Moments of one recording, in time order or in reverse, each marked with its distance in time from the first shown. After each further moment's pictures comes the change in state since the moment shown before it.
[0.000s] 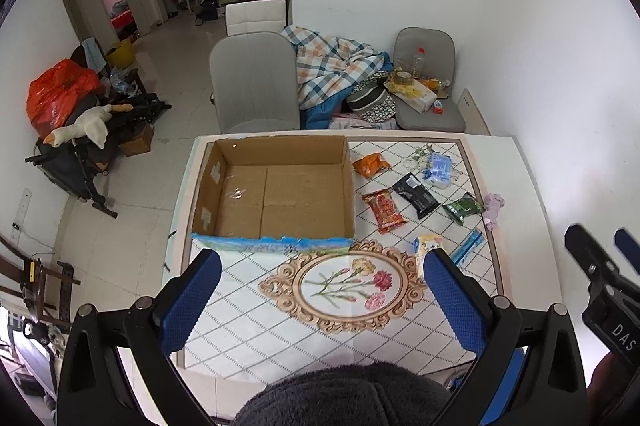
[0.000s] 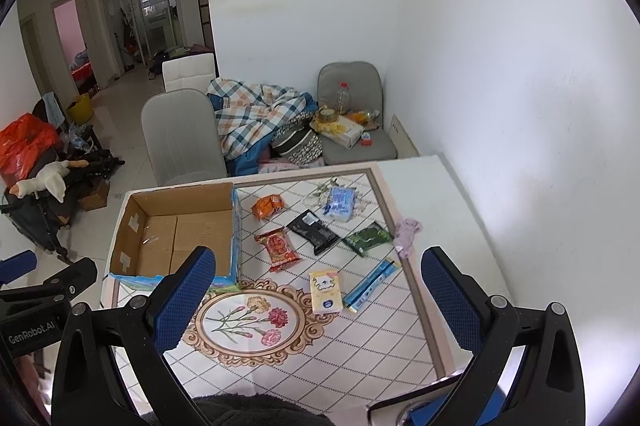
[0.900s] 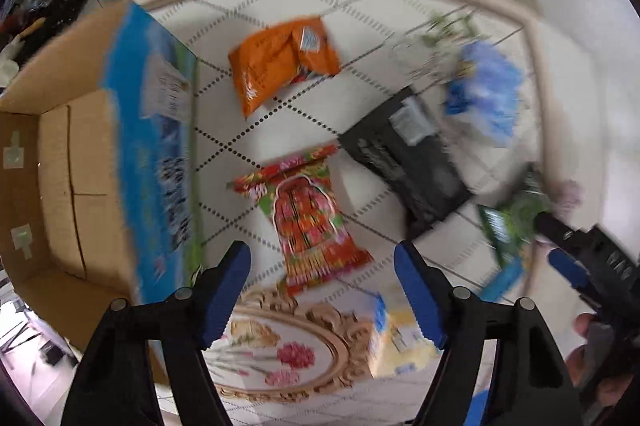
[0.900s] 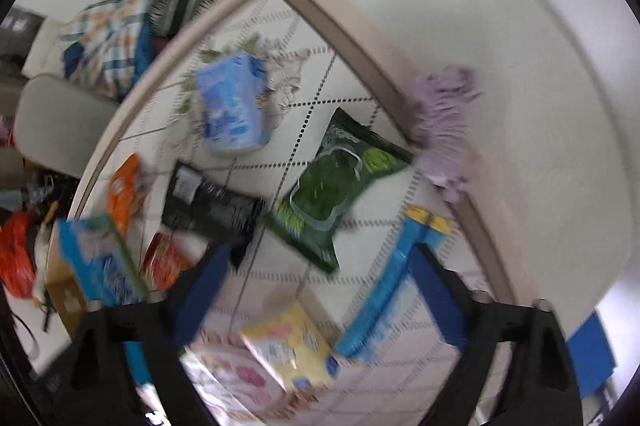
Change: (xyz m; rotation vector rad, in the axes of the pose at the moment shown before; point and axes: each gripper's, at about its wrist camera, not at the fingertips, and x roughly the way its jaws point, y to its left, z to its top) left arm 0.461 -0.149 0.065 -0.012 0.665 -0.020; right arm 0.516 -0.171 -0.015 0.507 0.746 0.059
